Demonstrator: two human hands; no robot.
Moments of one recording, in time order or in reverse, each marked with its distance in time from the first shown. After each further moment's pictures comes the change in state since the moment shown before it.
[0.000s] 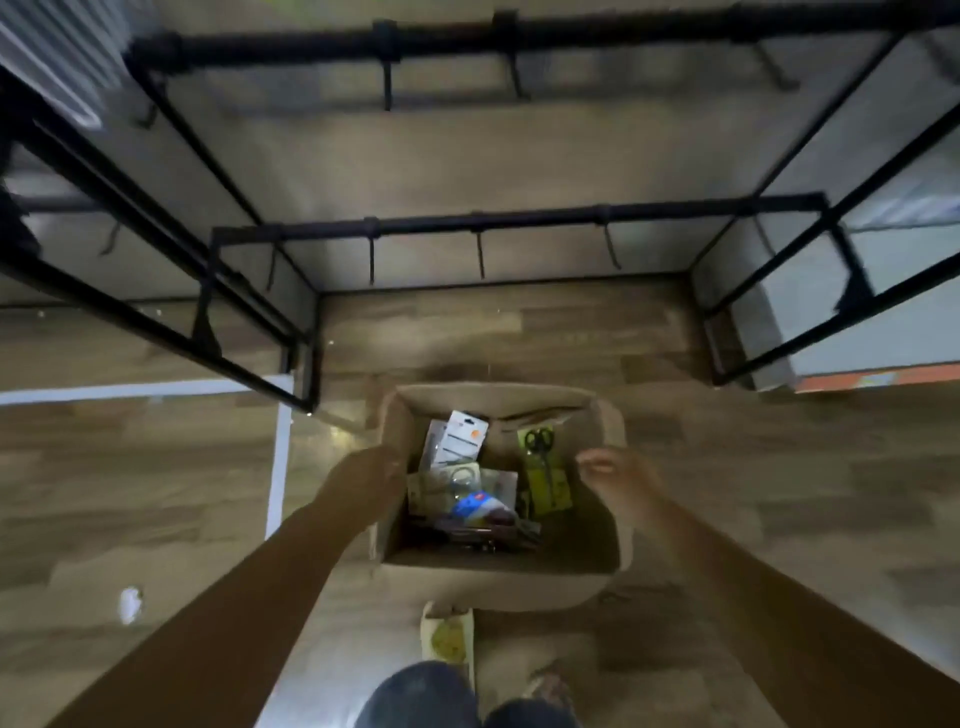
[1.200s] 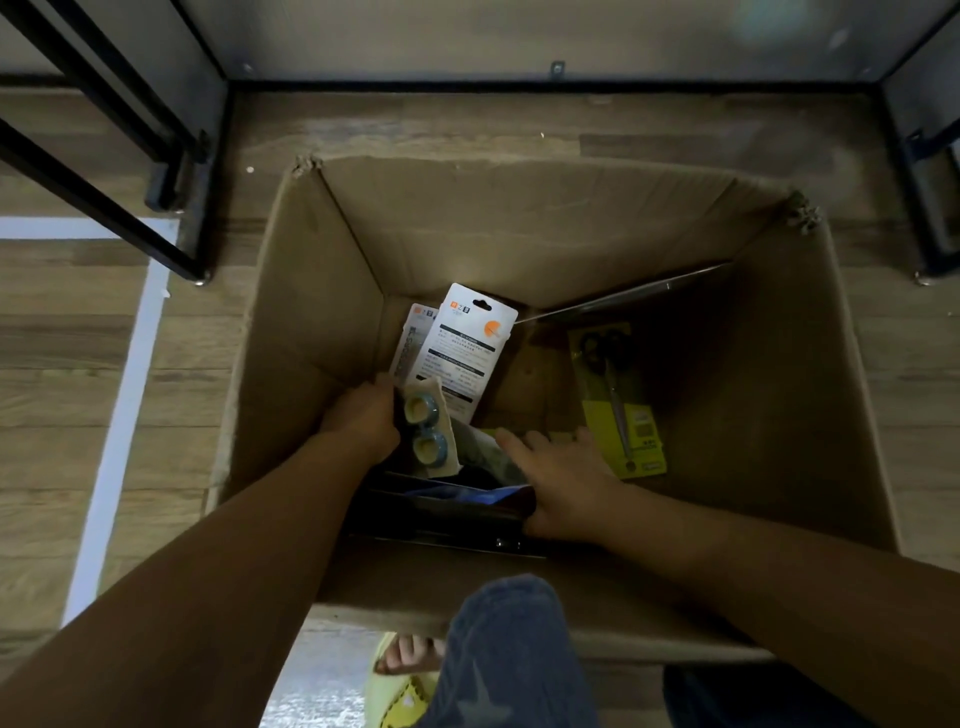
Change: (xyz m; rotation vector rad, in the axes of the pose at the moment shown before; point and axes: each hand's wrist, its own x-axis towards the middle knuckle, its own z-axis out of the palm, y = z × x) left_hand 0.295 -0.122 0.286 0.200 0.047 -0.059; right_hand 0.302 0.247 0.166 -1.380 -0.162 -0.658
